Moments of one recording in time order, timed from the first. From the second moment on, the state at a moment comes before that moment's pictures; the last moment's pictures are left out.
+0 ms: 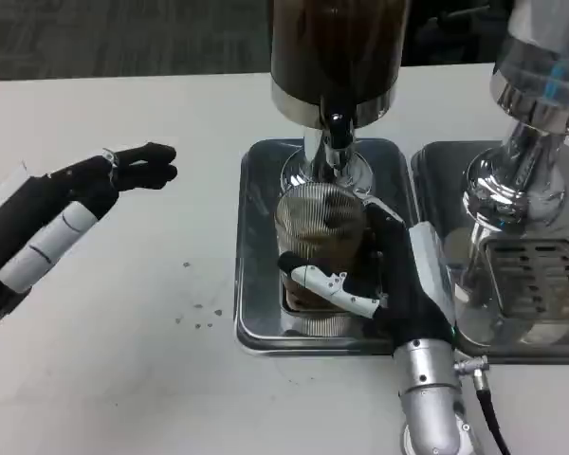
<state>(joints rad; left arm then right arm) -0.13 0.55 0.22 0.39 -0.23 -0.55 -0.71 -0.30 0.03 0.24 0.78 -0.43 -0.45 -0.51</state>
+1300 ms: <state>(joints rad) -0.15 0.55 0.17 0.41 -0.22 -0.57 -0.74 0.06 -0.05 0.21 0.37 -0.52 -0.51 -0.62</state>
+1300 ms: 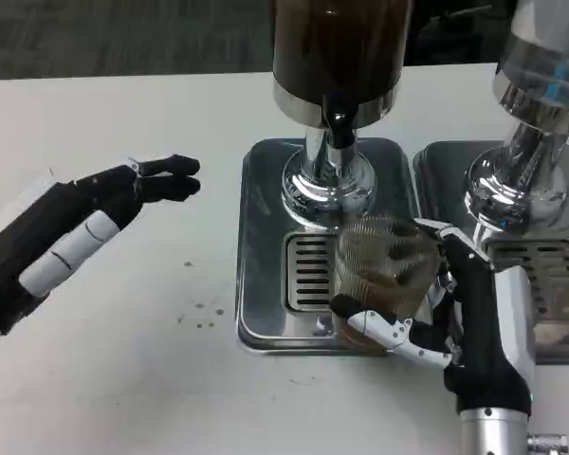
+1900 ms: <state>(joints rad) -0.07 0.58 0.10 0.30 -0.18 -0.74 -0.77 0.25 -0.09 0.17 0.01 -0.52 -0.48 -0.48</state>
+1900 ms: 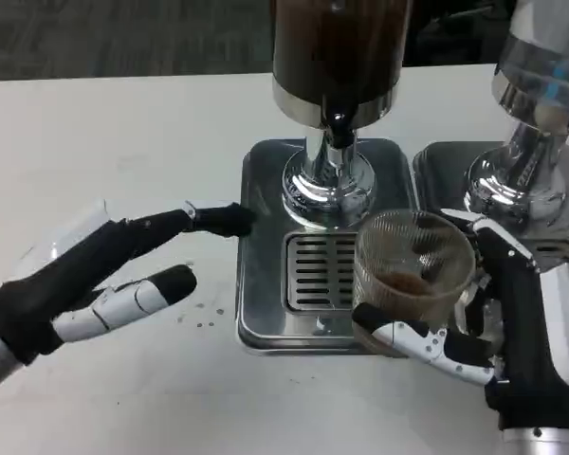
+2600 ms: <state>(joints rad) 0.06 0.69 0.09 0.10 -0.15 -0.89 -0.77 0.38 -0.09 0.14 -0.20 -0.52 -0.47 -0.40</state>
